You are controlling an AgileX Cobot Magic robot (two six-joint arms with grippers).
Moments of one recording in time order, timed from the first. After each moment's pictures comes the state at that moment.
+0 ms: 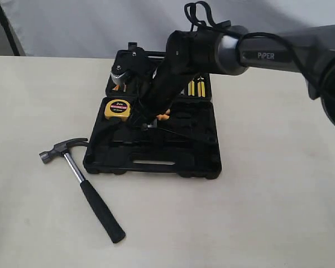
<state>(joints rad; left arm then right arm) -0.40 1.30 -0.96 0.82 0.66 -0.60 0.48 2.21 -1.67 0.25 0.61 -0.60</state>
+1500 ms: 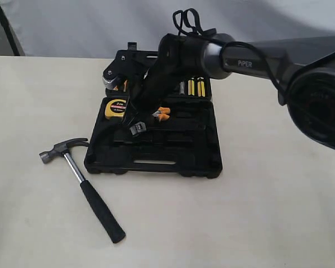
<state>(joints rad) -0.40 1.30 -0.96 0.82 0.66 -0.60 0.48 2.32 -1.81 0.34 0.63 -0.78</state>
